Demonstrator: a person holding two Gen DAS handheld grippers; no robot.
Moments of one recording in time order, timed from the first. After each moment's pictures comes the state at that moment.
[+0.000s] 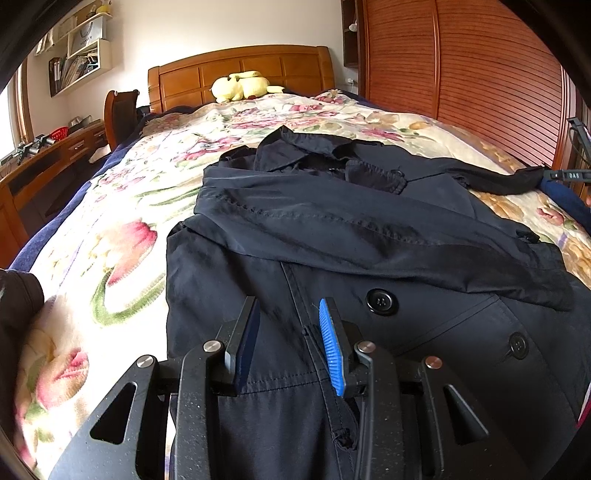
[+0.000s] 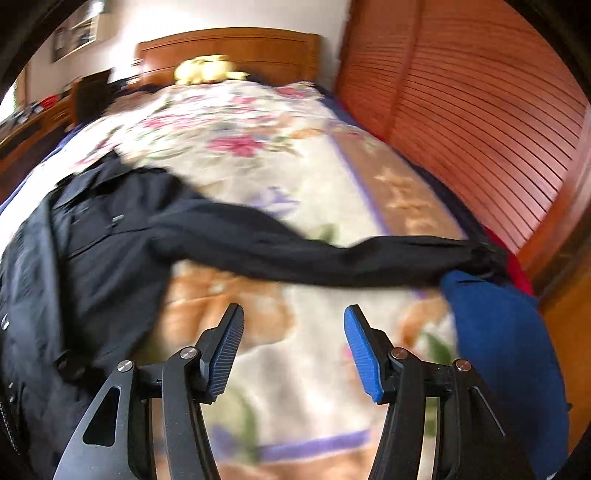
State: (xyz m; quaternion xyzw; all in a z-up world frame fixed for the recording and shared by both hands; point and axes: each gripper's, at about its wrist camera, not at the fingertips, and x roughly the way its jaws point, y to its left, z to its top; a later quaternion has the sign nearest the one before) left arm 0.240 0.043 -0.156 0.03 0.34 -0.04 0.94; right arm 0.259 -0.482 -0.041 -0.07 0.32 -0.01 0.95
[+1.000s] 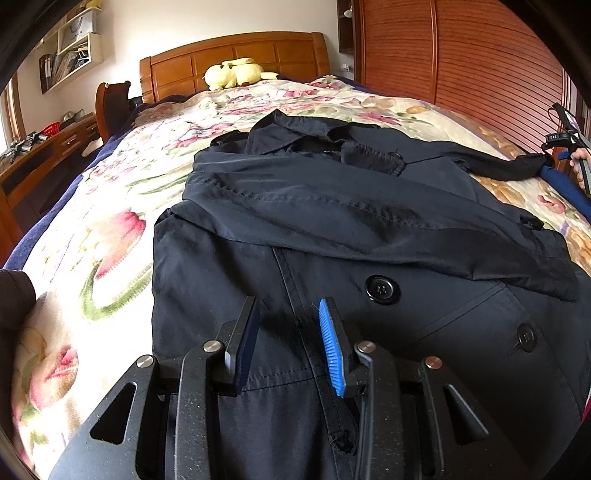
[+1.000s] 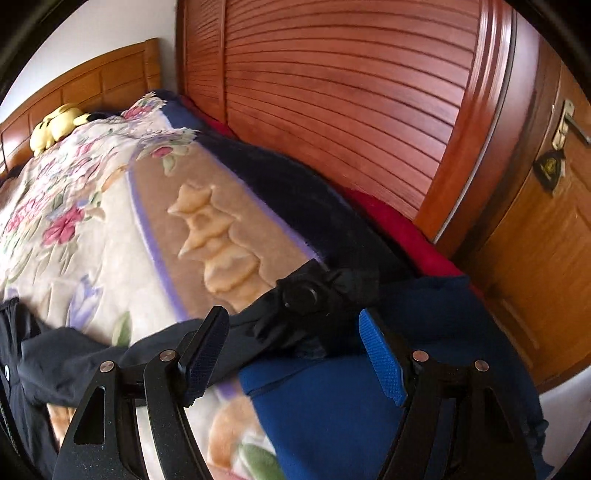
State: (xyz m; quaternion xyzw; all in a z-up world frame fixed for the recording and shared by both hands) left arm 0.249 0.037 -0.165 0.04 0.37 -0.05 0.93; right arm 0.386 -0.612 -0.033 0.08 0.34 -0.19 0.92
